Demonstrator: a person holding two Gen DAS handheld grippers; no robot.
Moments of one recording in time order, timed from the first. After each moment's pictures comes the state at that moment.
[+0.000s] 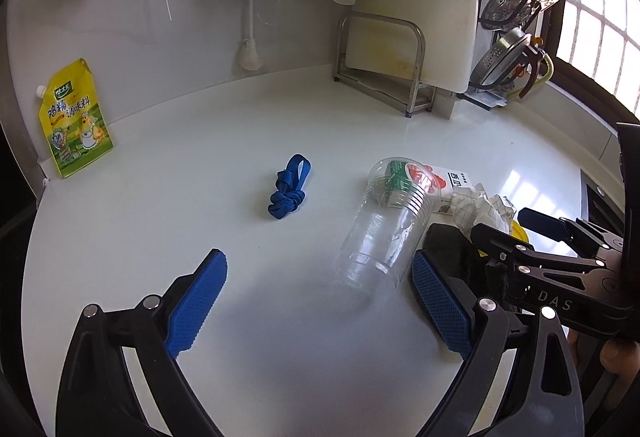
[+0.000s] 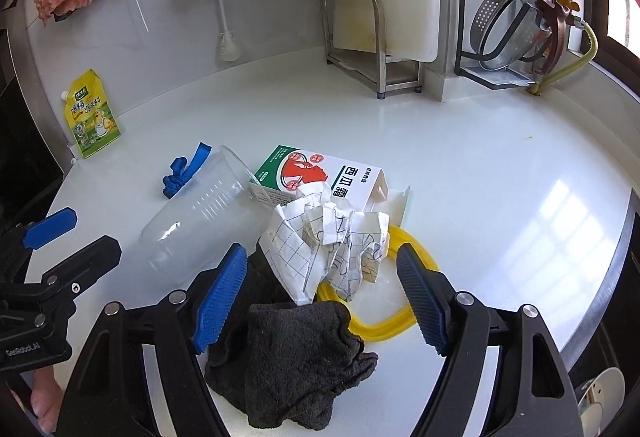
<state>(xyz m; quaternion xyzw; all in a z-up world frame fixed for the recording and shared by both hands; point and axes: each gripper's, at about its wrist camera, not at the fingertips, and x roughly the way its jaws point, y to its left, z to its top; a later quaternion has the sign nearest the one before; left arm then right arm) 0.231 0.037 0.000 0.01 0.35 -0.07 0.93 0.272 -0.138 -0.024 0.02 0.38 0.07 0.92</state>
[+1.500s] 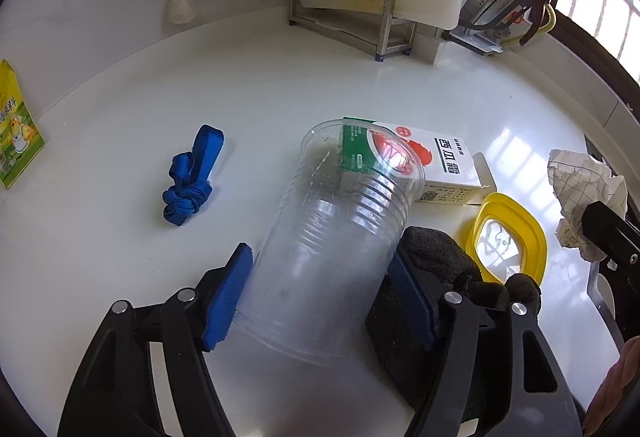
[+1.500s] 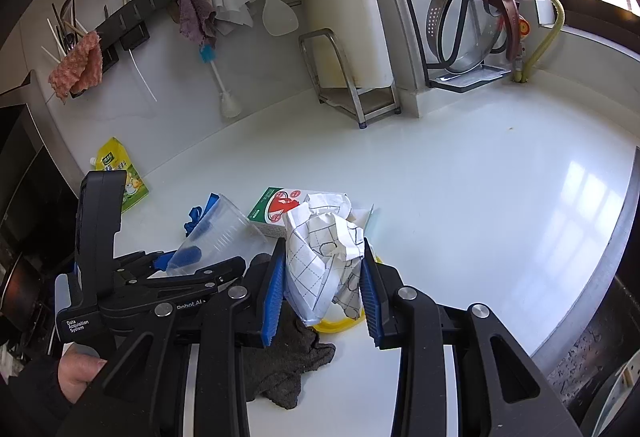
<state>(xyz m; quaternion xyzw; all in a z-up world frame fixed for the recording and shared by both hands) 0.299 -0.018 -0.039 0.03 0.44 -0.12 0.89 0.236 -0.200 -0.006 0.12 0.32 0.11 0.93</state>
